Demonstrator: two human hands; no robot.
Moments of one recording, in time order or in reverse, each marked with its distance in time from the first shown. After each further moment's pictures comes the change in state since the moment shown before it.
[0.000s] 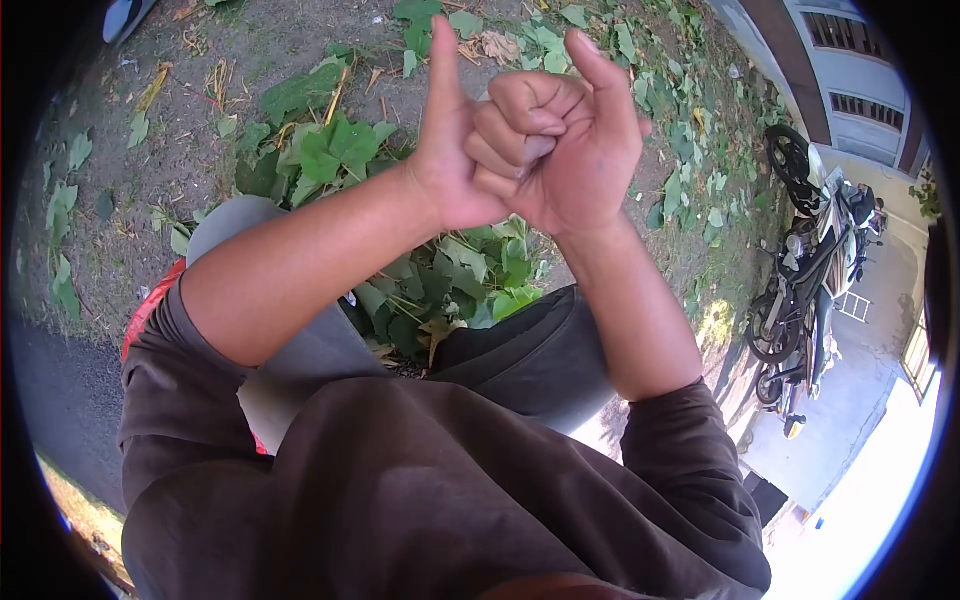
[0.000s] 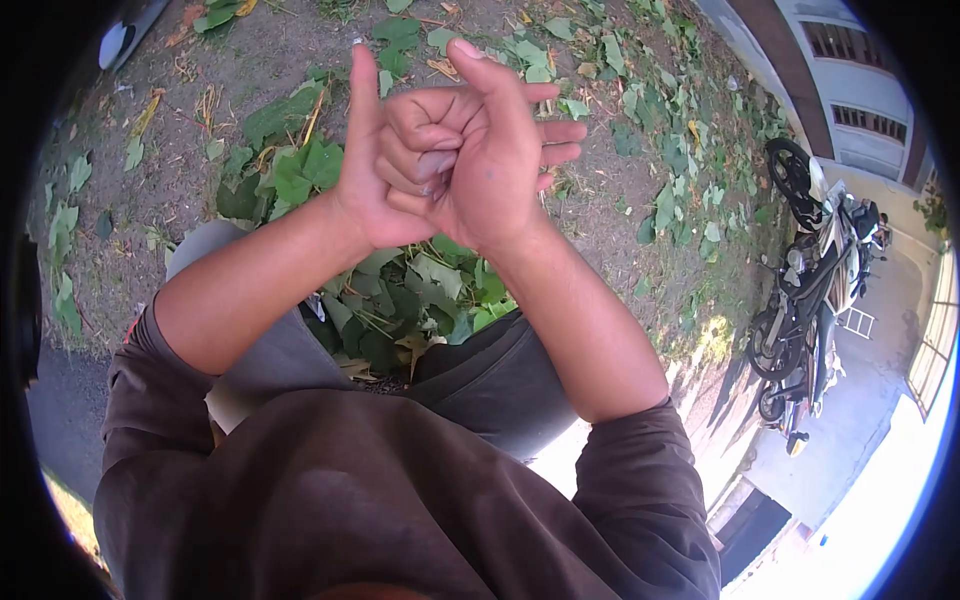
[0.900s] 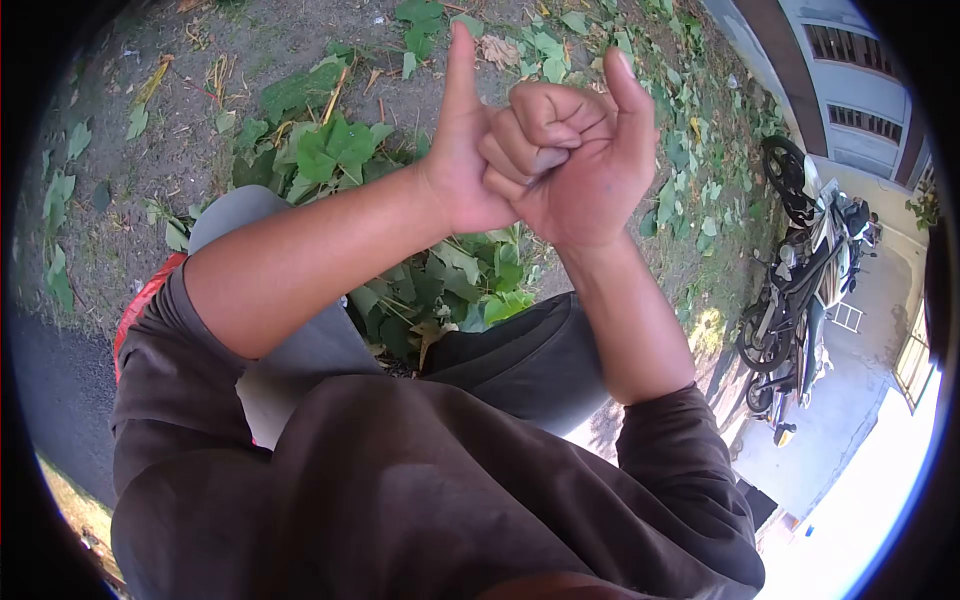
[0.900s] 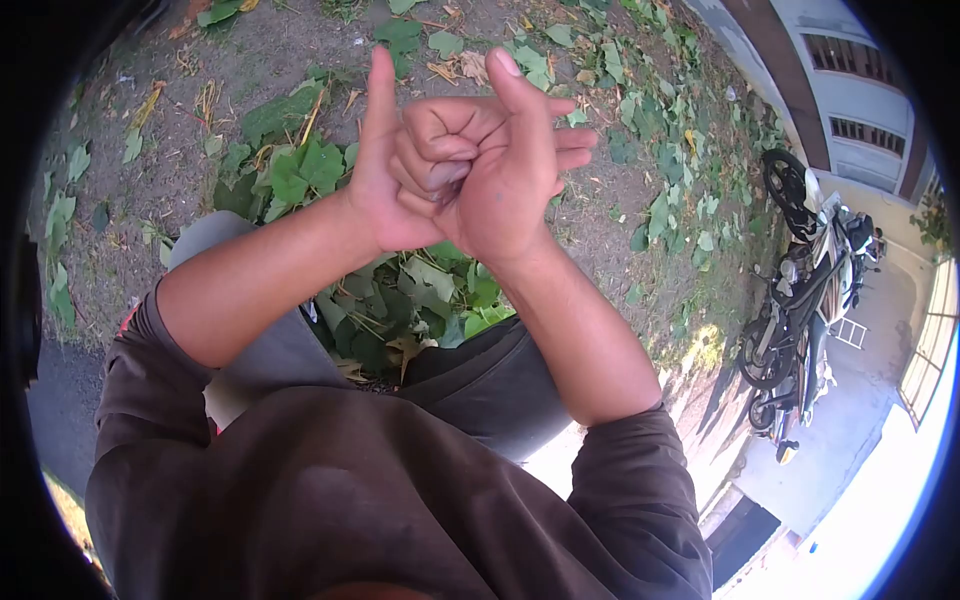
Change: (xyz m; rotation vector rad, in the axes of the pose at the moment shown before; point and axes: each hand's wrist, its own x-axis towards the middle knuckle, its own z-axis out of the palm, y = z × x) left_hand 0.010 -0.004 -0.004 0.002 0.014 -0.050; right_hand -0.008 -0.014 0.003 -0.159 -0.046 -0.109
